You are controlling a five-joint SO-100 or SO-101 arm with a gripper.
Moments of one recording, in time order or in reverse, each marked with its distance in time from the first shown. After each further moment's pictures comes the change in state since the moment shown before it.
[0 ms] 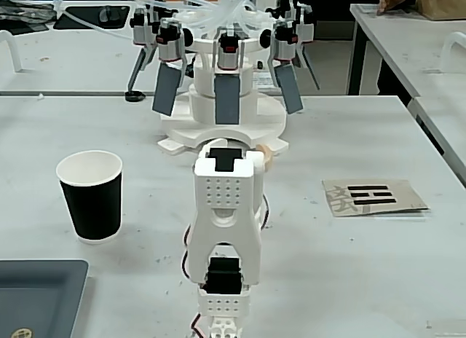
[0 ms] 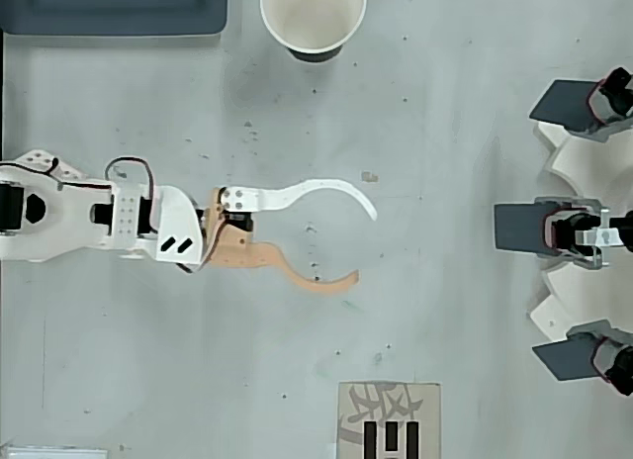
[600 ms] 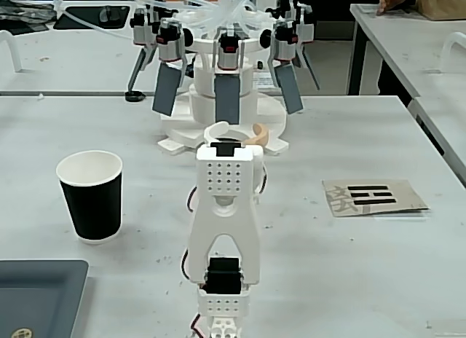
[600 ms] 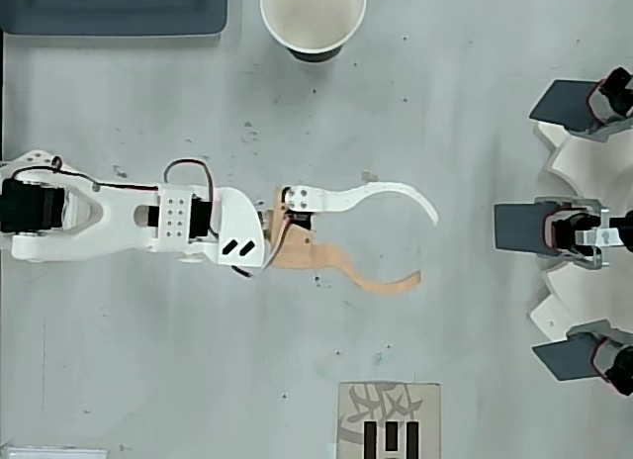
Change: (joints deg) arm -0.5 -9.8 -25.7 18.9 -4.0
